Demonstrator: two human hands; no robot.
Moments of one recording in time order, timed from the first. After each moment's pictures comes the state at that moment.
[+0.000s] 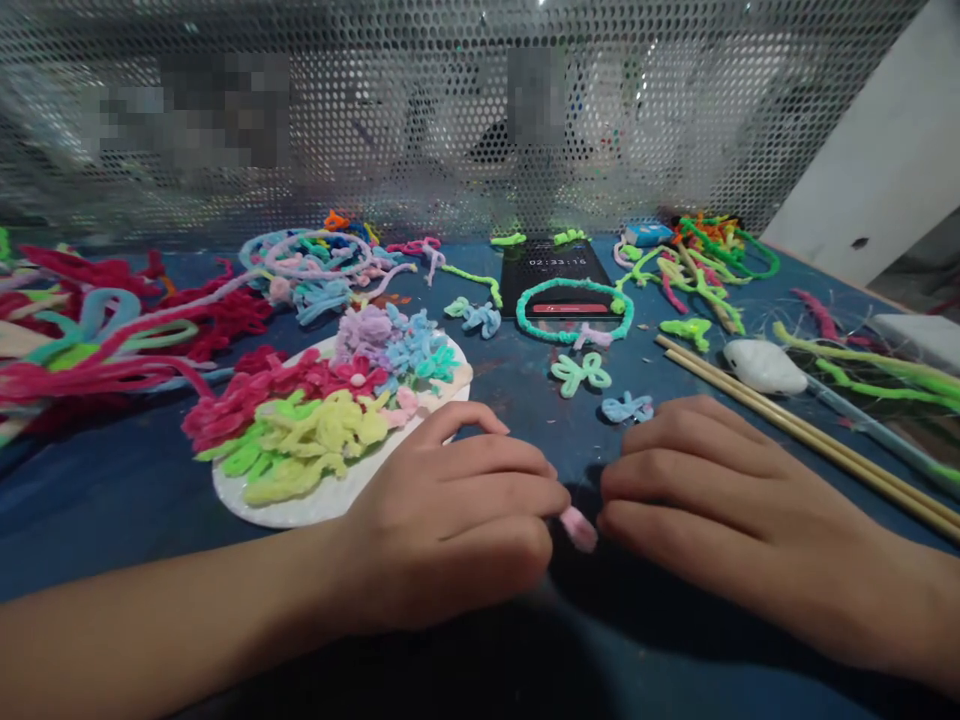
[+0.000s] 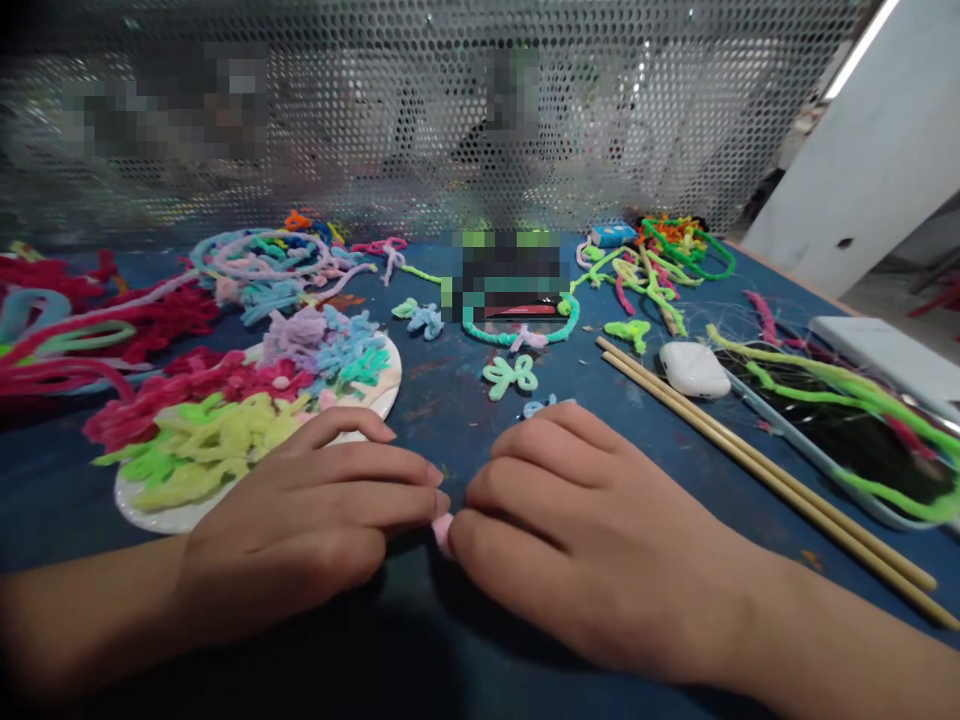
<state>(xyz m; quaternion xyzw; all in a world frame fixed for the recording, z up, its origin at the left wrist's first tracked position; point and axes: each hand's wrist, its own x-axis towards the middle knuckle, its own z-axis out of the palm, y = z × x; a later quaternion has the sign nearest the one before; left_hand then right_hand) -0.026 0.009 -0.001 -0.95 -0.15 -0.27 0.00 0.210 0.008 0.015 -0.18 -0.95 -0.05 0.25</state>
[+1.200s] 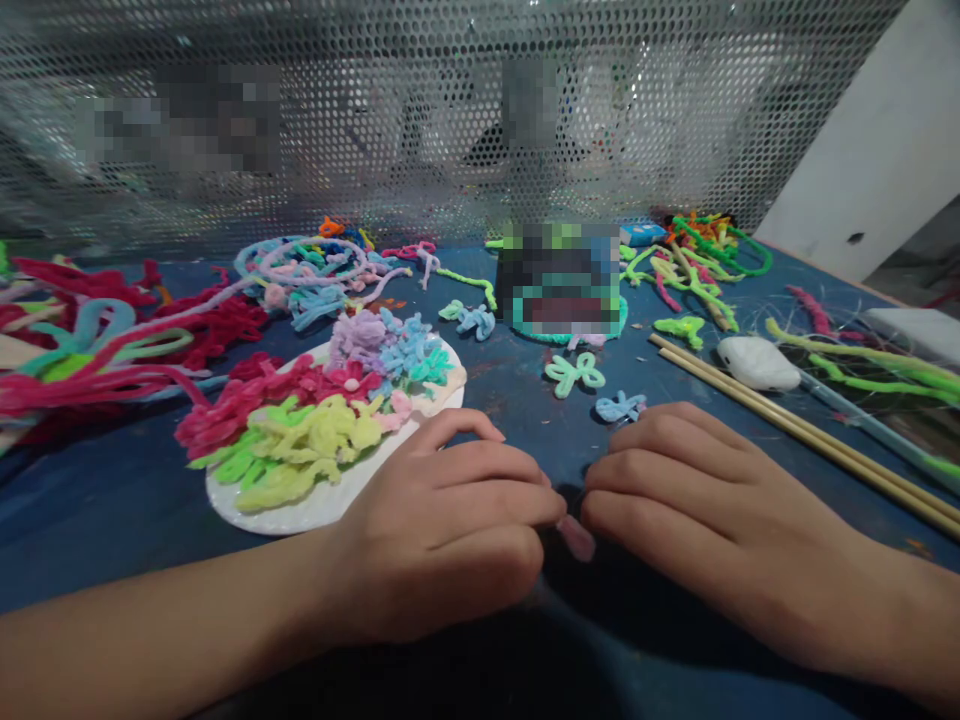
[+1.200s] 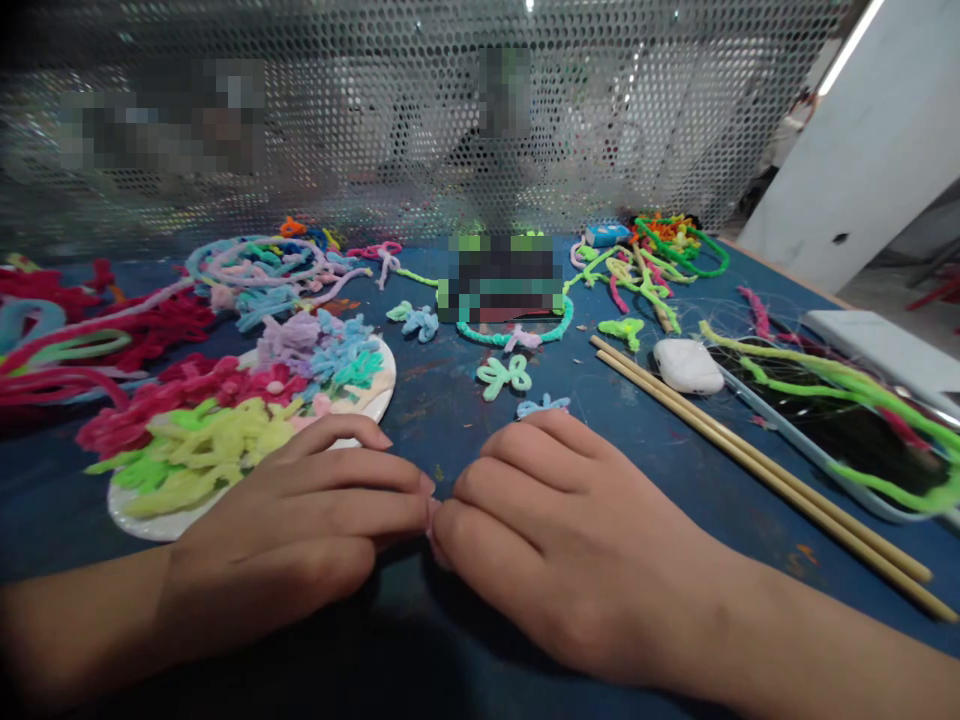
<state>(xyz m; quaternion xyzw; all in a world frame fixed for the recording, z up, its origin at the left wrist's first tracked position) -0.023 0.010 -0.002 -0.95 -0.13 -0.30 -0.01 0.207 0.001 0.003 -0.19 -0.94 -0.05 0.27</state>
